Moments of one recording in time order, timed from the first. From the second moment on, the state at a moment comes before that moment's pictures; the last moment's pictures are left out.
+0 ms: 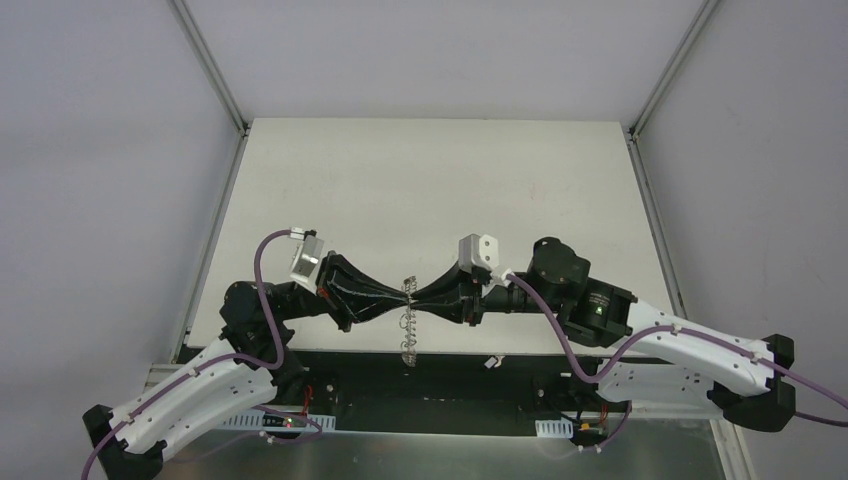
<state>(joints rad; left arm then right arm) -0.83 0.50 0.48 0.55 0.61 -0.62 1.24 0.92 0.96 -0.04 -0.34 -0.02</state>
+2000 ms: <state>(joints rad) -0.83 0.87 0.52 0.12 0.42 -0.66 1.25 0.72 1.01 -0.52 0.63 0.14</state>
